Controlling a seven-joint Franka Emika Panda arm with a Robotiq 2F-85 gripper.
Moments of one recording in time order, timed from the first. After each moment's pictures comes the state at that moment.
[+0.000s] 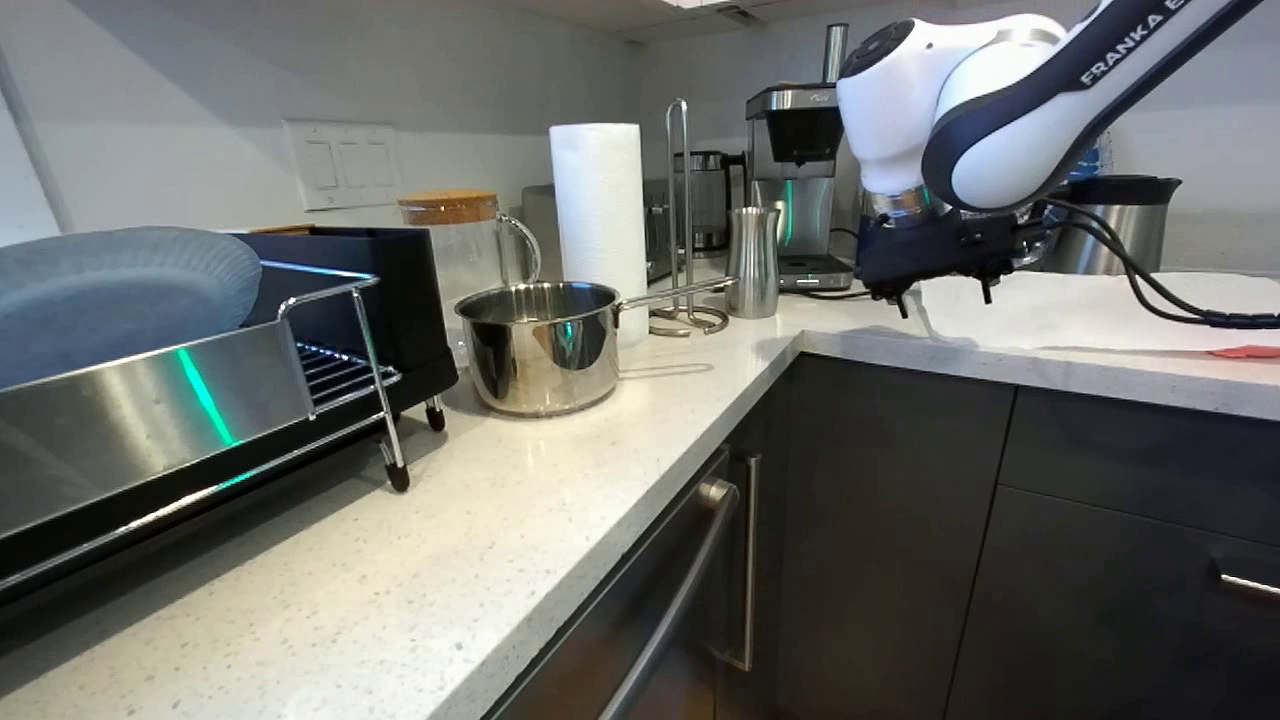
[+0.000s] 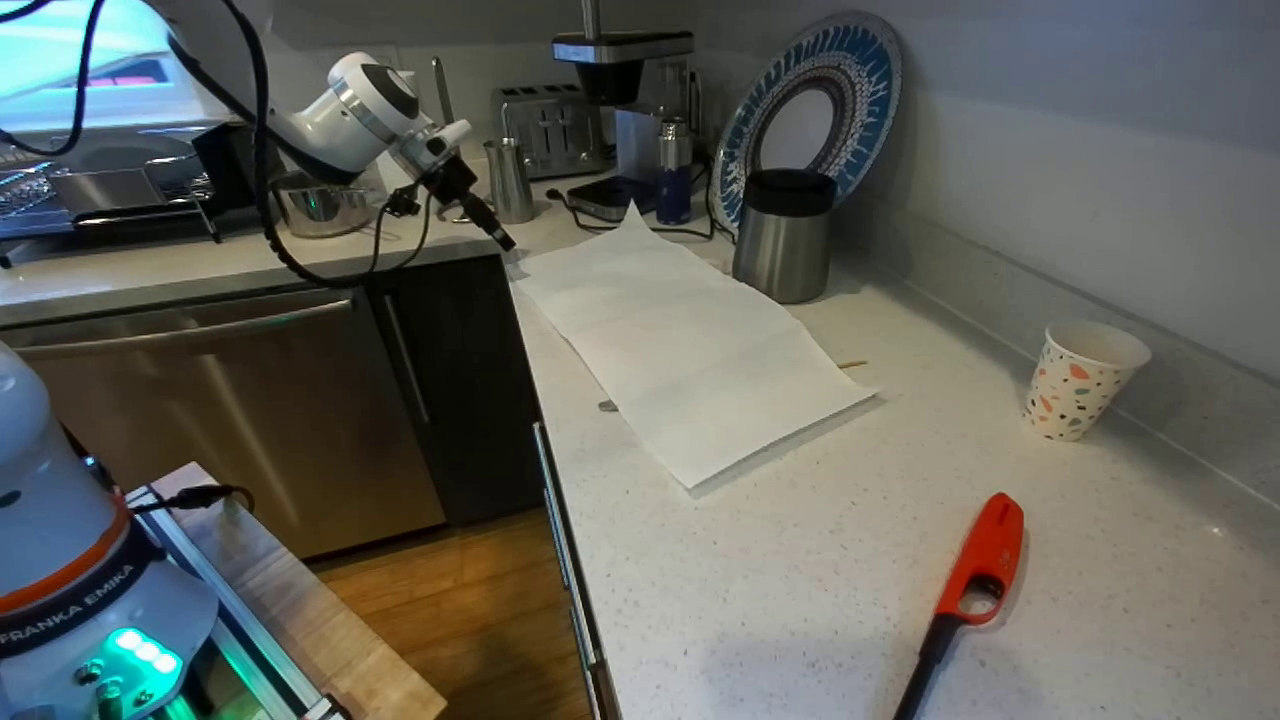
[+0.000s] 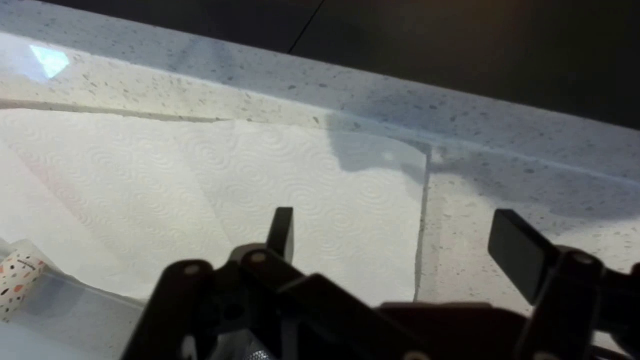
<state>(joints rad) 0.22 0.32 0.13 -1.93 -0.88 2.19 1.41</state>
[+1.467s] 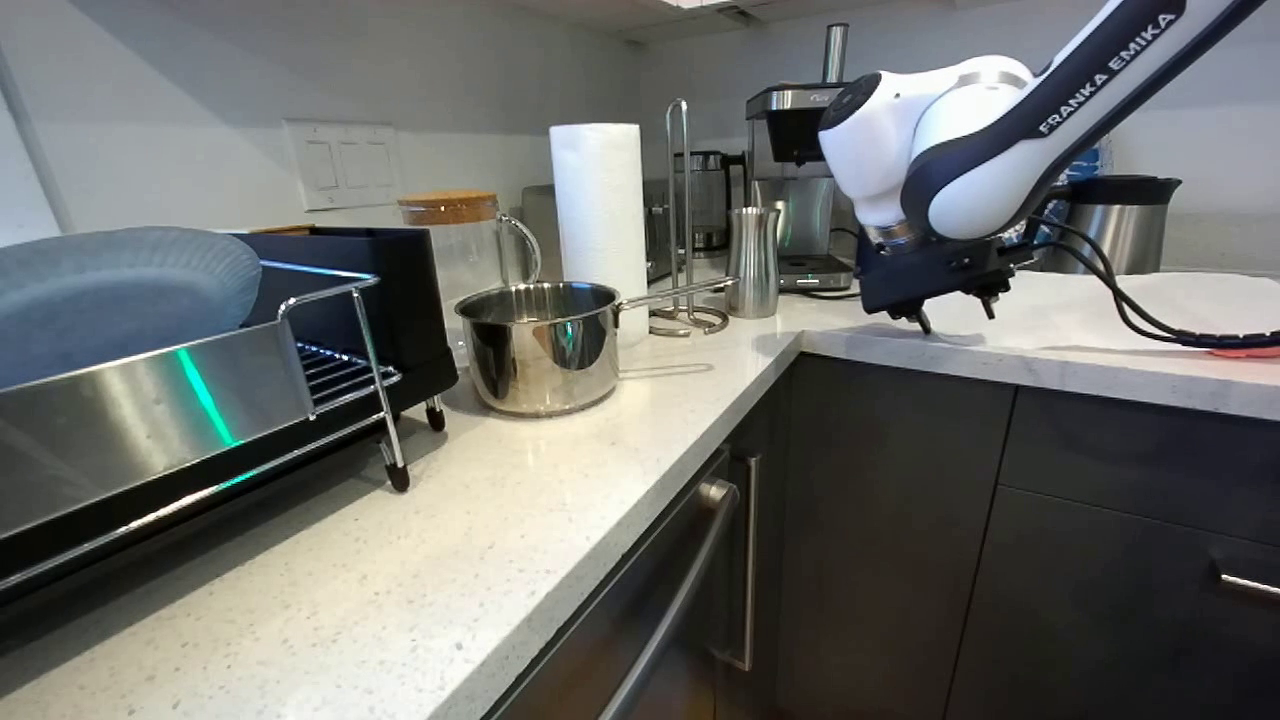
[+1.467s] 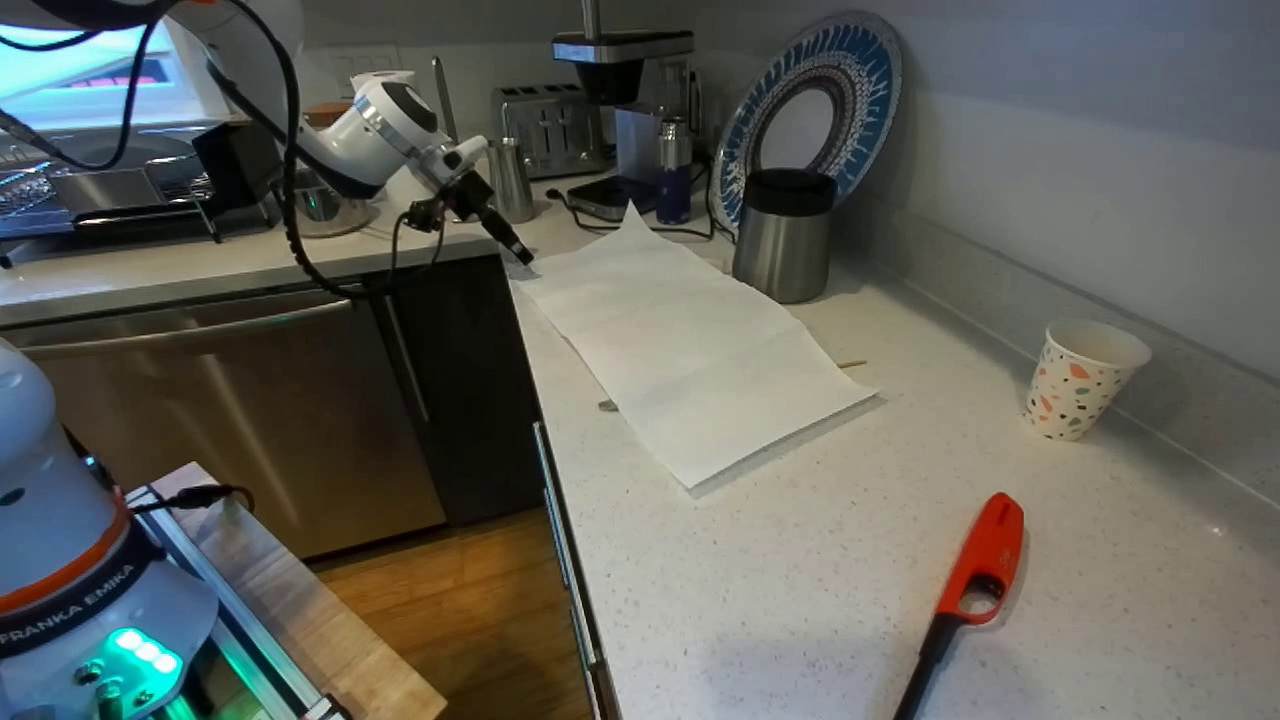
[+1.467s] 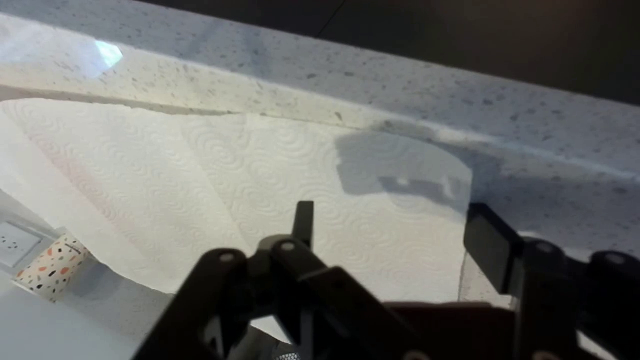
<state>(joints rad) 0.25 0.43 0.09 -1.83 -0.92 2.09 1.44</state>
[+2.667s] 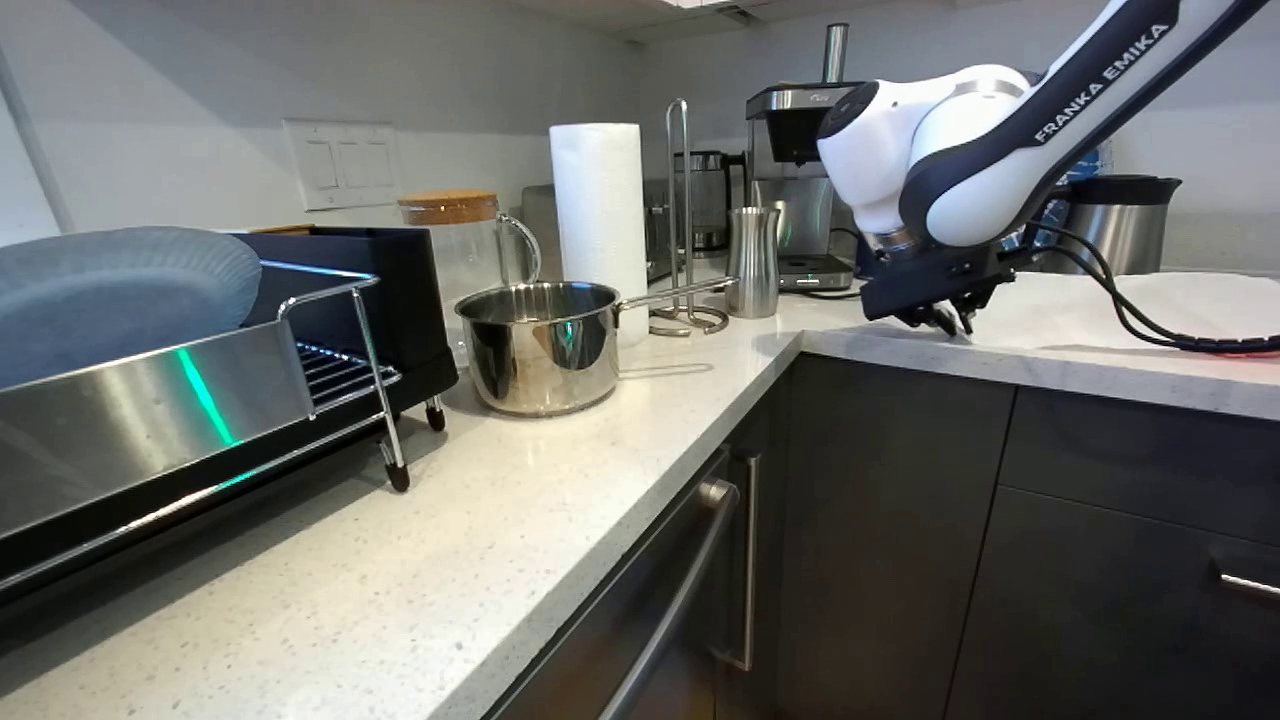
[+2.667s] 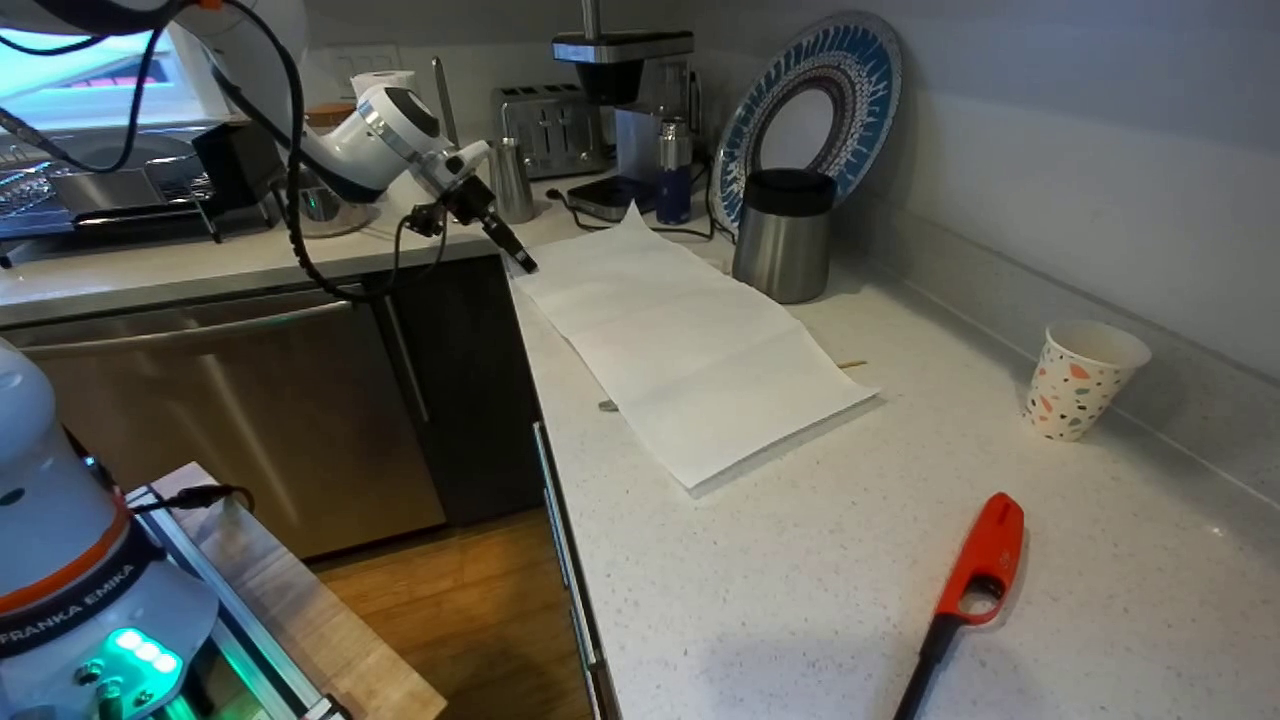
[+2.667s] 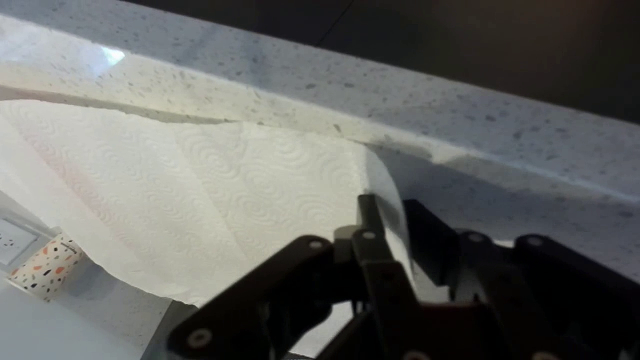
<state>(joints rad) 0.25 0.44 0.09 -1.83 -0.92 2.08 1.42</state>
